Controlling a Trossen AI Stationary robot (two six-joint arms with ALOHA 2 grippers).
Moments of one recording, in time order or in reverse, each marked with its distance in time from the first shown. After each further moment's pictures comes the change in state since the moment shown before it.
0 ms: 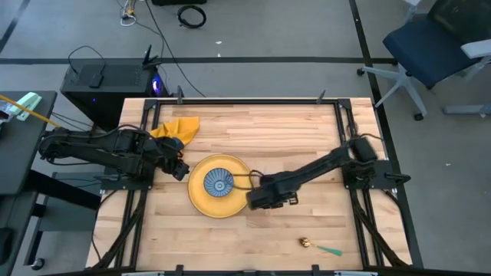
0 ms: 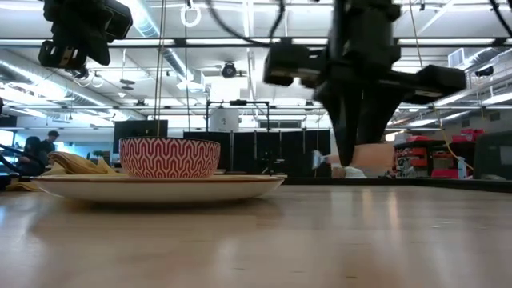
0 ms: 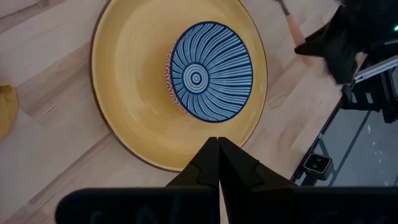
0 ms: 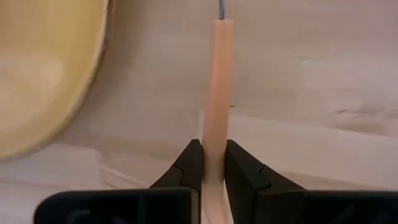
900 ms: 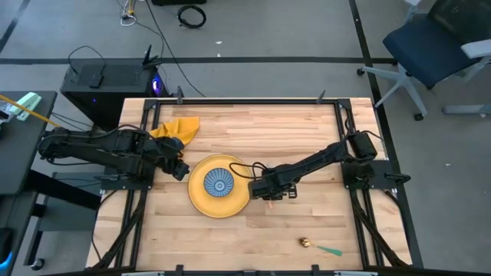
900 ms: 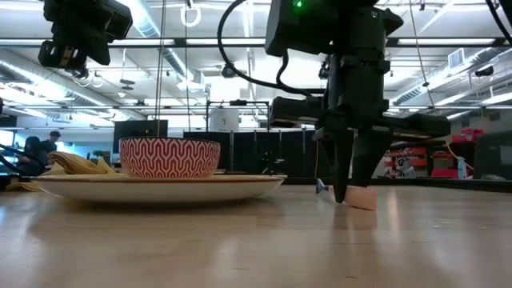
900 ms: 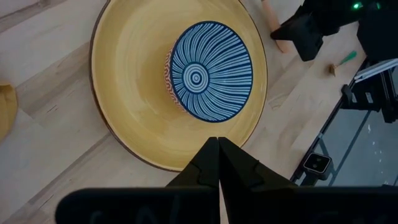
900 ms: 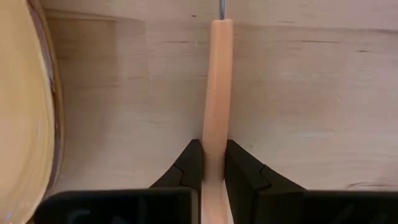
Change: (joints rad) left arm 0.000 0.000 0.000 0.000 0.000 0.000; right arm -0.083 -0.006 -0.170 0.178 -0.003 -0.032
